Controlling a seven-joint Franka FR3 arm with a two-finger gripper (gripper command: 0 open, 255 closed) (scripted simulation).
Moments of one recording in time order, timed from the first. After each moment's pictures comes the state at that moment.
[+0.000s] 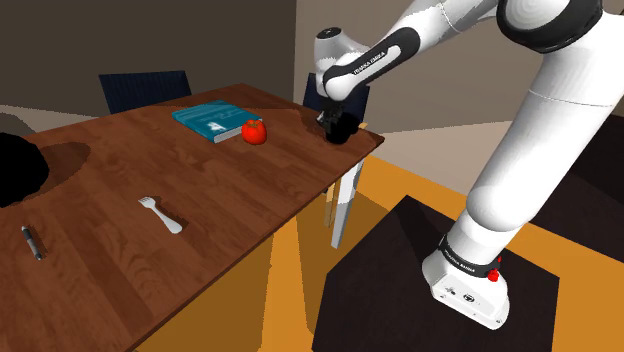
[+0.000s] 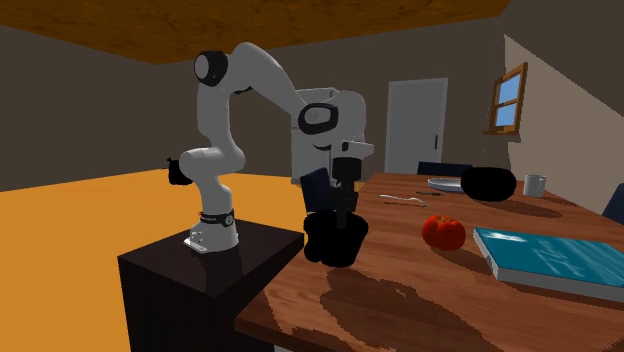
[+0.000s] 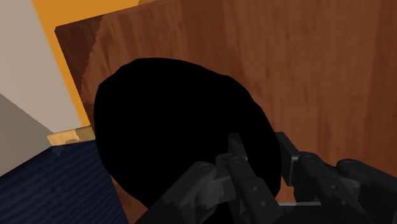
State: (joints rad) arm -0.14 0.07 0.06 -2.17 -0.43 2.30 0.23
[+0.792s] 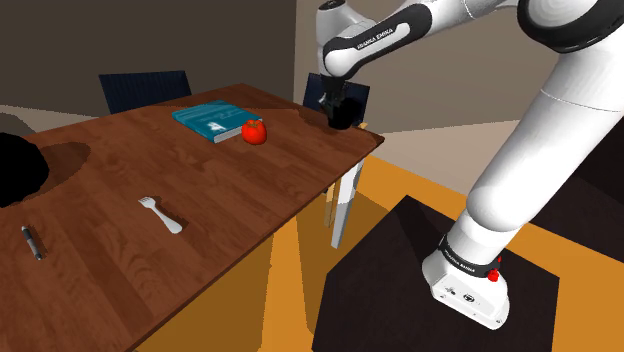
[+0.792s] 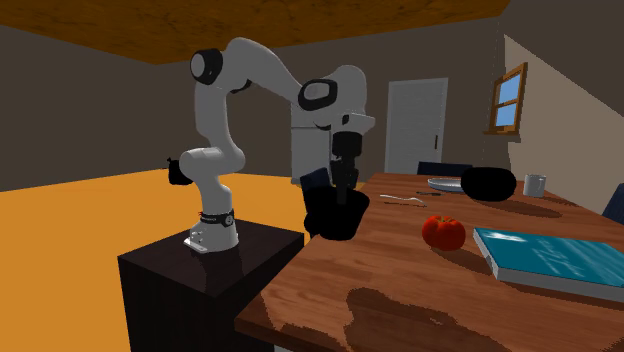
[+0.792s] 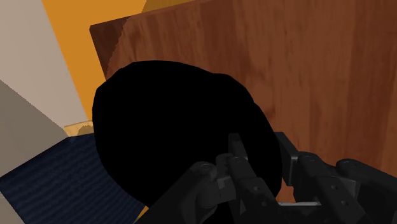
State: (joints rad) arm -0.13 -0.01 0.07 -2.10 -0.38 2.16 0.16
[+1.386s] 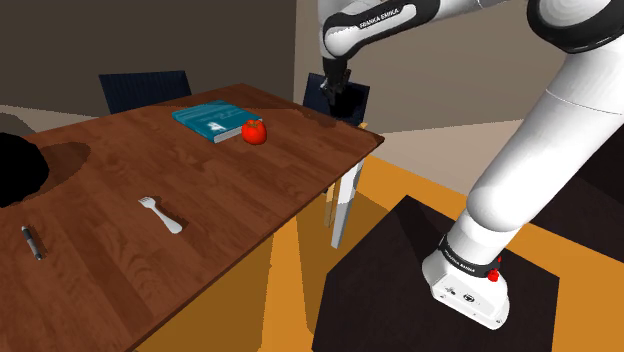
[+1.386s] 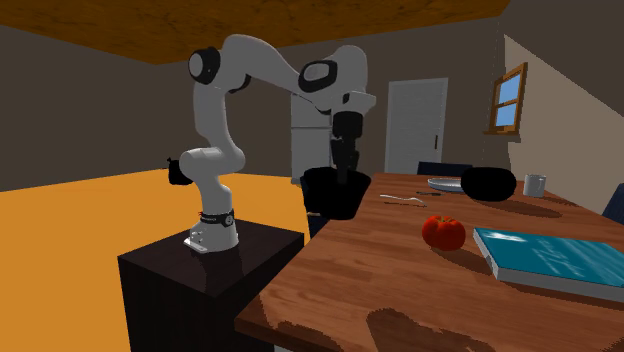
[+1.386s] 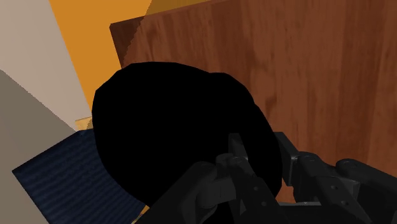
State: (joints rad) arm -0.13 -0.04 0.07 -2.01 -0.35 2.05 0.12
